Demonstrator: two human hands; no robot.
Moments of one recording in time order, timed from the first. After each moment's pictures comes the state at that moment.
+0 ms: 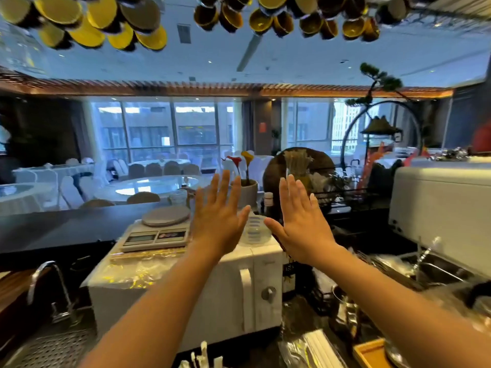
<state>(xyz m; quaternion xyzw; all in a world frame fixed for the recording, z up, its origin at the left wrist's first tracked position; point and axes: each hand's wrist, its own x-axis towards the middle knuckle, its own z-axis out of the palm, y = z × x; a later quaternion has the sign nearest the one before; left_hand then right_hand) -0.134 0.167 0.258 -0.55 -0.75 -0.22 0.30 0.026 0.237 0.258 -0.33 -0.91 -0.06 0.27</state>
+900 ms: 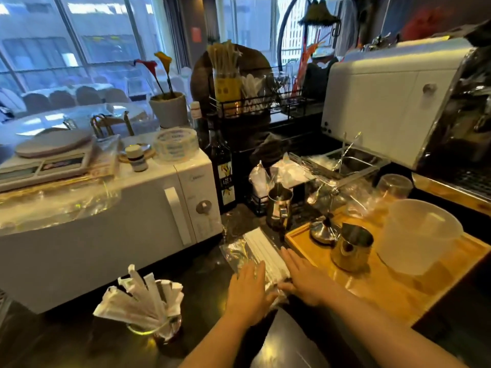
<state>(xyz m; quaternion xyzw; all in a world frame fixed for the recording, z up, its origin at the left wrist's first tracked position) 0.028 0.171 -0.023 -0.68 -0.72 -0.02 -0.12 0.171 0.236 -0.006 -0.46 -0.86 0.20 -0.08</state>
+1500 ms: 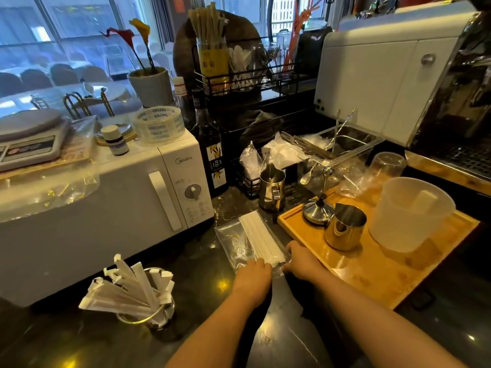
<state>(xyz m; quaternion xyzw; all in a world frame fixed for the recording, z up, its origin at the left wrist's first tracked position) 0.046 0.184 -0.030 -0.74 -0.65 0.10 -0.11 0.166 0.247 -0.030 -0.61 -0.72 0.33 0.02</state>
